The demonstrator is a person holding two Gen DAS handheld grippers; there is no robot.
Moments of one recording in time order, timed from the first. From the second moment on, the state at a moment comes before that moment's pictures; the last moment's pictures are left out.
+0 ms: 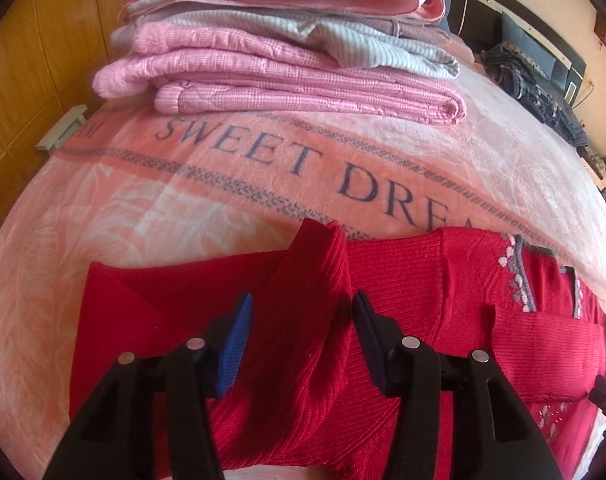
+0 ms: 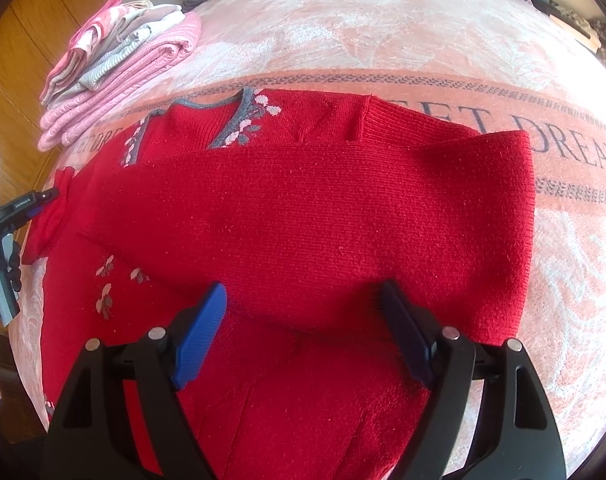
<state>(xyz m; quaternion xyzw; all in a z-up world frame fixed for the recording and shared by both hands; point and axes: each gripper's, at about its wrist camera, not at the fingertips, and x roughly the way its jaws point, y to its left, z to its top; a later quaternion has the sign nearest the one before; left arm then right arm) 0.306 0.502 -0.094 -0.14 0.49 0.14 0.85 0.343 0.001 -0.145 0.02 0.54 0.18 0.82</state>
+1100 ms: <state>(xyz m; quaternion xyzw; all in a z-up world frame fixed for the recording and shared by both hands) 0.295 0.345 -0.040 -0.20 0.39 -0.17 0.88 0.348 -0.001 -0.137 0.09 0.54 0.21 0.81</state>
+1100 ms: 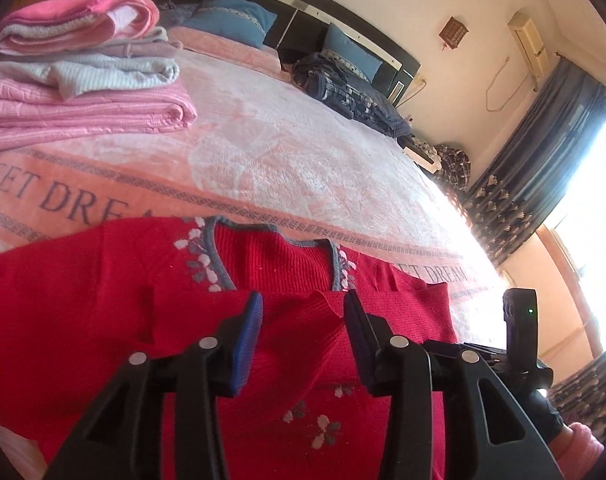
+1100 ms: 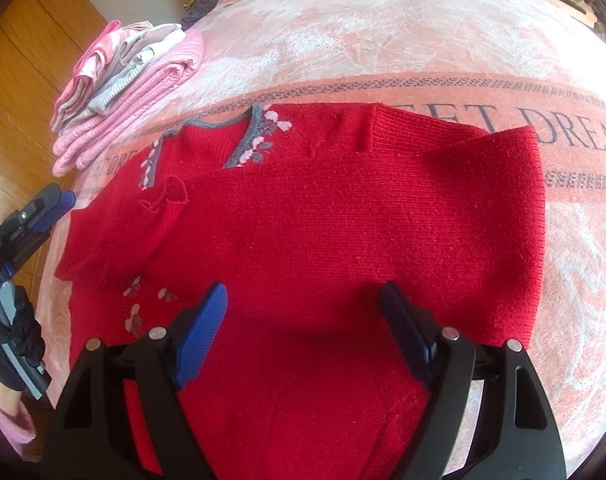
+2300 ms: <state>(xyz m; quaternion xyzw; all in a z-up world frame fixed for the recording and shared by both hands) 0.246 0.482 -0.105 -0.18 0.47 -0.07 0.86 0.321 0.087 -0.103 0.11 0.58 0.36 0.73</state>
